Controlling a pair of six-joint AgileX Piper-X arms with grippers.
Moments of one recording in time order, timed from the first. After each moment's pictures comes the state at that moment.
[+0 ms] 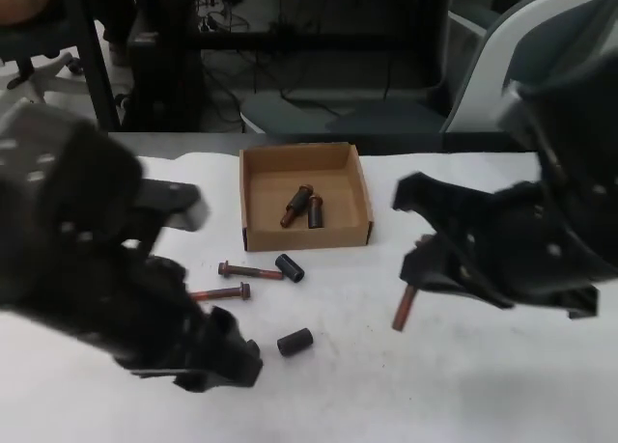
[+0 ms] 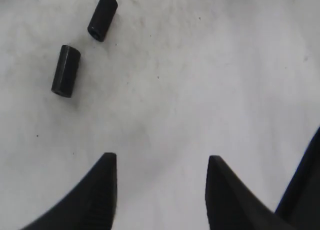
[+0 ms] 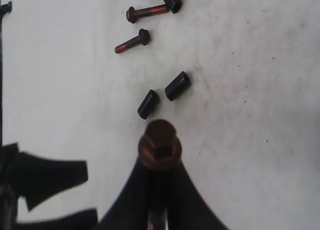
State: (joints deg) left arm -27.6 73.0 -46.3 43.5 24.2 2.2; right arm 37.2 67.1 -51.5 37.2 -7.5 51.2
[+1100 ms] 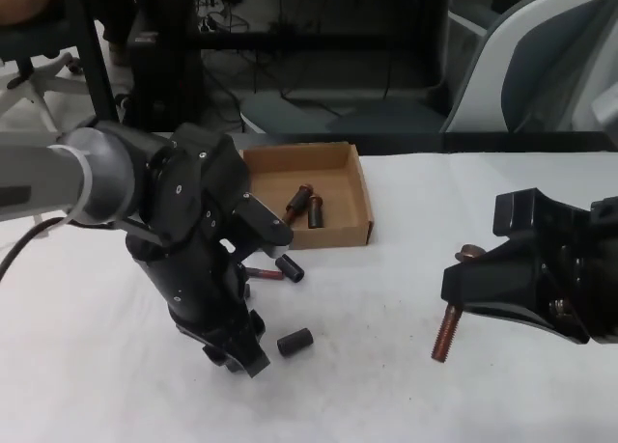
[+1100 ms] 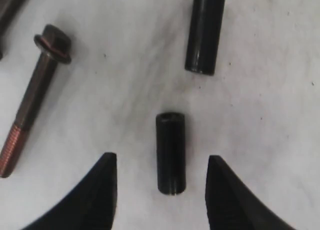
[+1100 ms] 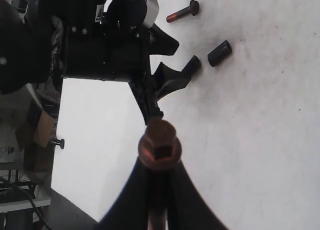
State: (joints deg) left arm -28.4 100.7 -62.1 44.1 8.6 26.6; right arm 37.2 52.7 -45.7 37.0 -15.1 48.9
